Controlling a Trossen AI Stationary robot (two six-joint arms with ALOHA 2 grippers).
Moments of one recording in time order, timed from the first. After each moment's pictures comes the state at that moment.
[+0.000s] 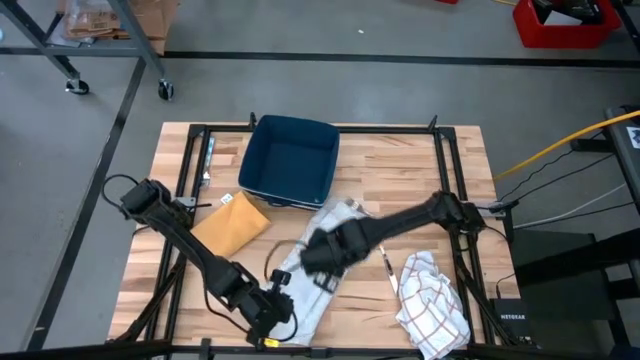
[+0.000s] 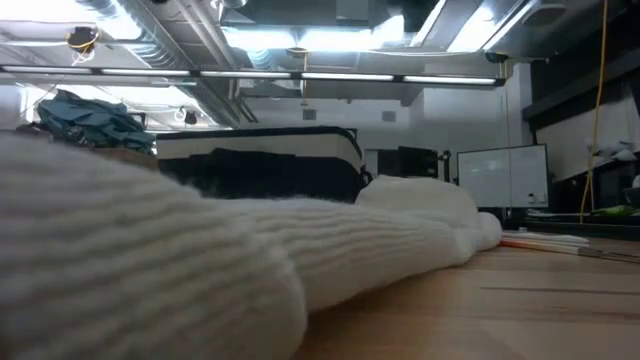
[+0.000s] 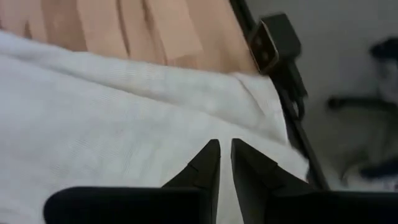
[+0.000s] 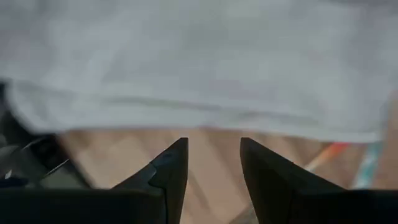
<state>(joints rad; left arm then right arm) -0.71 1.77 1.35 -0.52 -0.22 -0.31 0.37 2.19 2.29 -1.51 0.02 0.88</state>
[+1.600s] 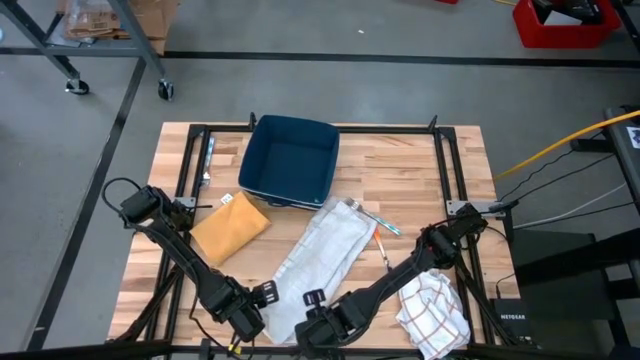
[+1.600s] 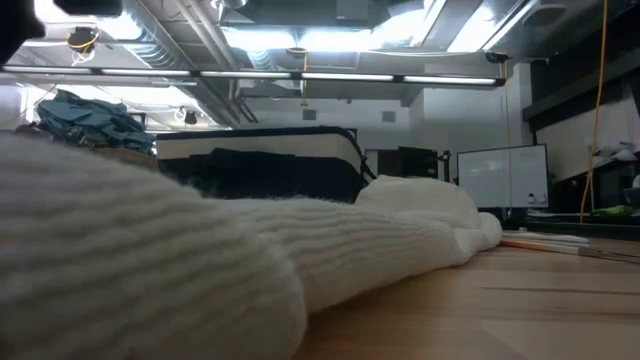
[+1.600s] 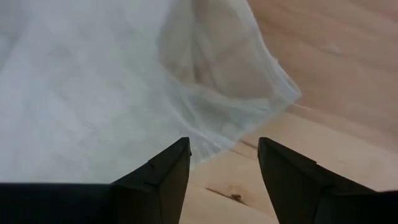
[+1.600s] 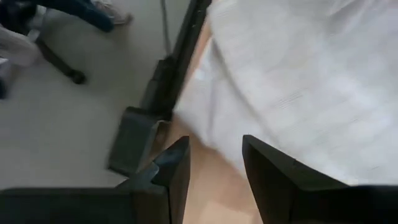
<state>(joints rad) -0.79 1.82 1.30 -0.87 -0.21 0.48 0.62 2.43 2.27 -0.94 0.07 0.25</state>
